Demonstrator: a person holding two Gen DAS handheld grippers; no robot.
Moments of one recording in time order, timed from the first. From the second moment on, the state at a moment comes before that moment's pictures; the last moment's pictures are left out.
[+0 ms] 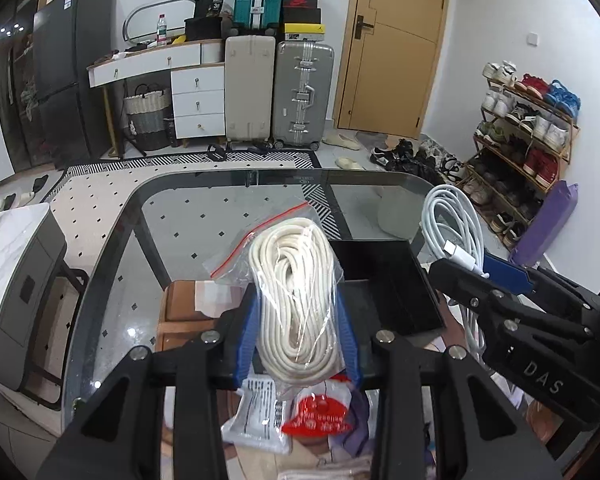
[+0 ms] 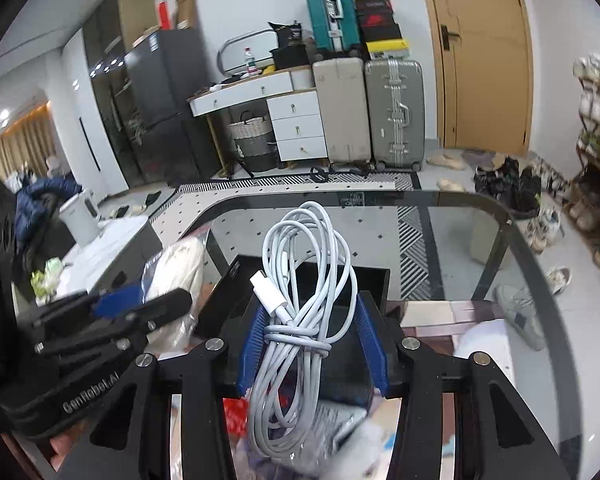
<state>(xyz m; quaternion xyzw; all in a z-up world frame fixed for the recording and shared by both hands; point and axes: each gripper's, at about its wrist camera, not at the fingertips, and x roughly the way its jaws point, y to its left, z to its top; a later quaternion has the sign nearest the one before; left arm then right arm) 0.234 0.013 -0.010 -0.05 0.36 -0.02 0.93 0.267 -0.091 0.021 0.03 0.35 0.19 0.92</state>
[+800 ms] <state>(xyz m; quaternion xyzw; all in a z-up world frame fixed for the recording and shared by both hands) 0.268 -0.020 -0.073 0.00 0.45 -0.05 0.89 0.320 -0.072 -0.057 -0.02 0.43 0.20 0.88</state>
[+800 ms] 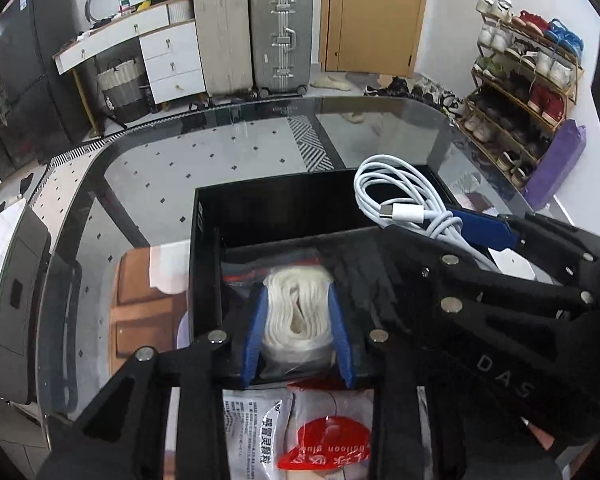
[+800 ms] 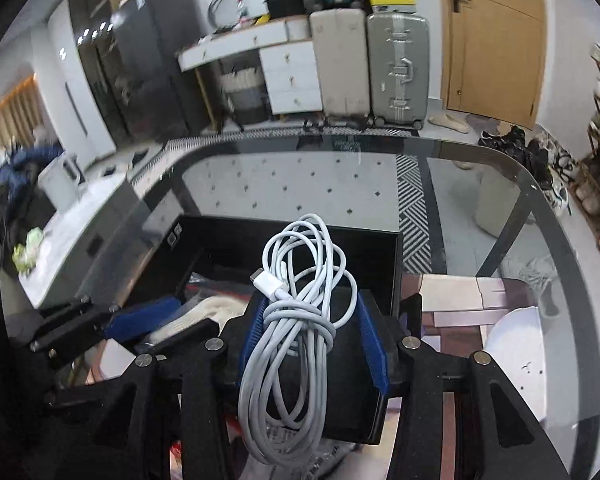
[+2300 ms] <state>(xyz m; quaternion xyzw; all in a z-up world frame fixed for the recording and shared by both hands) 0.149 0.001 -0.046 0.04 0.43 -0.07 0.90 0.201 -0.145 -0.034 0.03 0.49 0.24 0.84</state>
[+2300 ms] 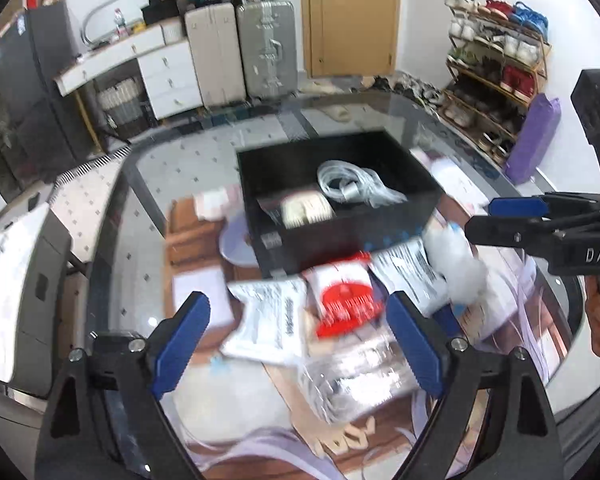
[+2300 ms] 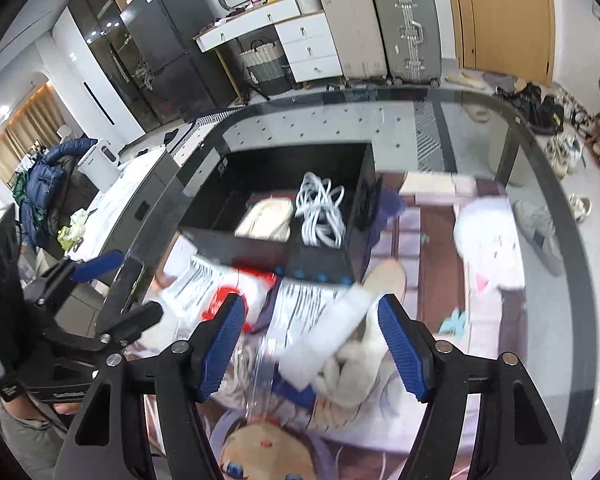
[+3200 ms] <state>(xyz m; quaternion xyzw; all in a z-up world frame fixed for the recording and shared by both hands) 0.133 -0.038 -0.100 0.09 0.49 -0.18 0.85 0.196 -0.118 -0.066 -0.05 0.50 0.24 0.83</state>
